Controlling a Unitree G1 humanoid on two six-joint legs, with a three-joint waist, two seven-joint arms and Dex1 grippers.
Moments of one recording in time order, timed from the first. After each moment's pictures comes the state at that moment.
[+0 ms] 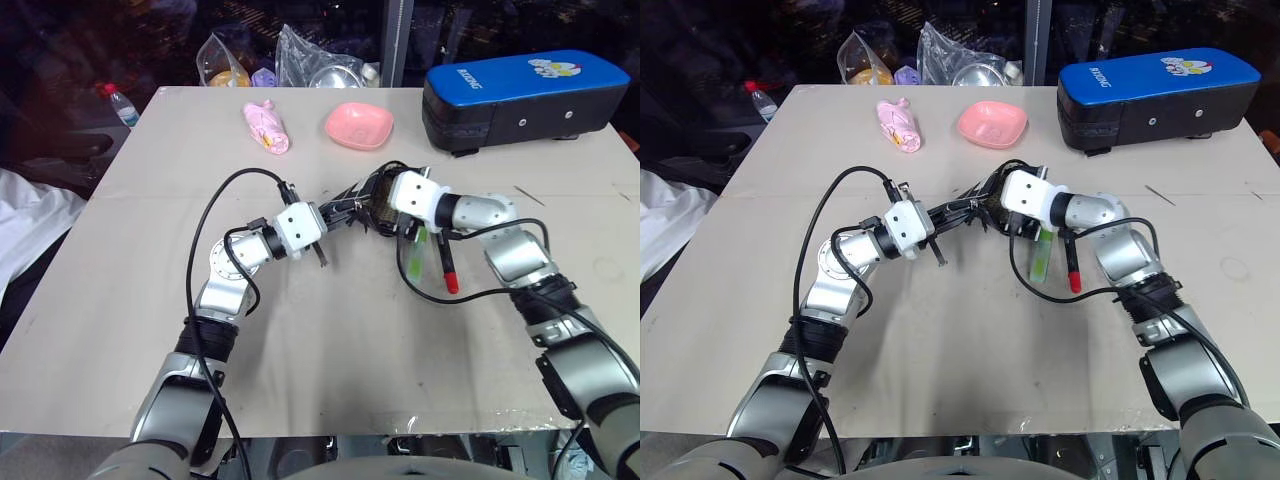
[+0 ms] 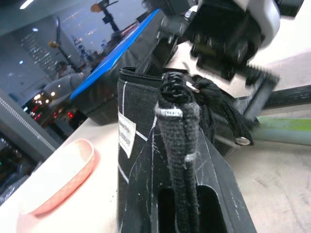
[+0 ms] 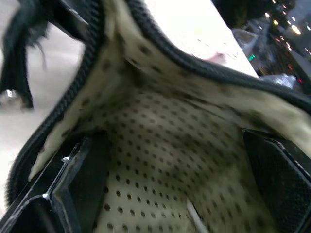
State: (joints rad) left arm -0.53 0.41 -0.12 0.30 -0.09 -0.45 -0.82; right arm -0.72 -0.45 0.25 0.16 -0.07 0.10 0.77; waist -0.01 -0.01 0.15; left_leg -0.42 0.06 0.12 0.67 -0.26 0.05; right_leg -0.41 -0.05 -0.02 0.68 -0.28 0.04
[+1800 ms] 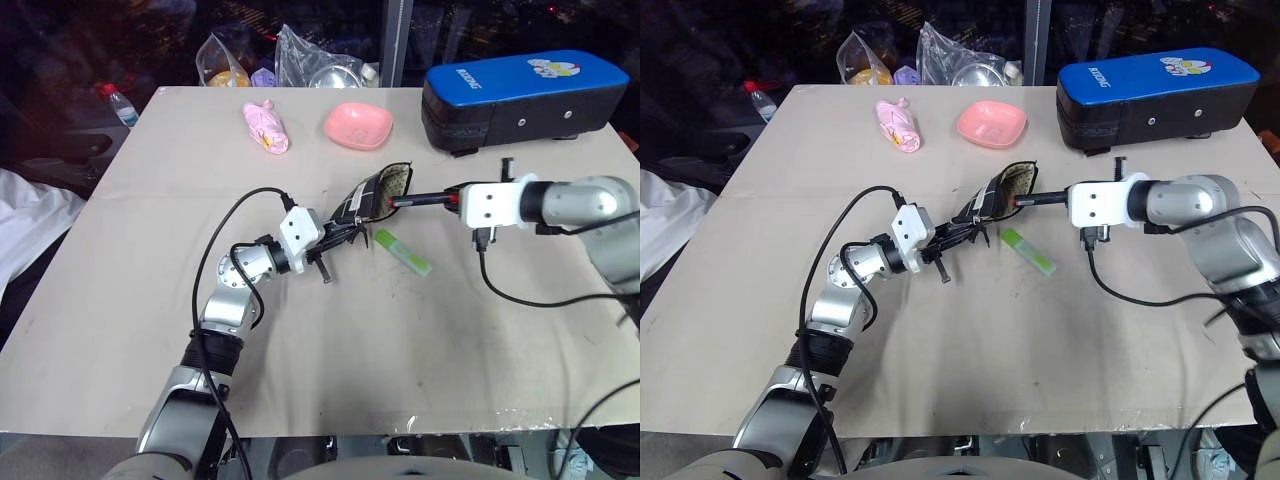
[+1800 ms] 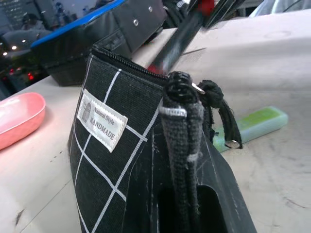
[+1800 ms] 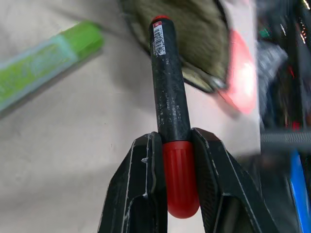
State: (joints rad) left arm -0.46 0.37 -0.12 0.28 -0.20 -0.23 -0.91; right arm -0.77 -0.87 0.36 0.10 -0.20 -0.16 0.95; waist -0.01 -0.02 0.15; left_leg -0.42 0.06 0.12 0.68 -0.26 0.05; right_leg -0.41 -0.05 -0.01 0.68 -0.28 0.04
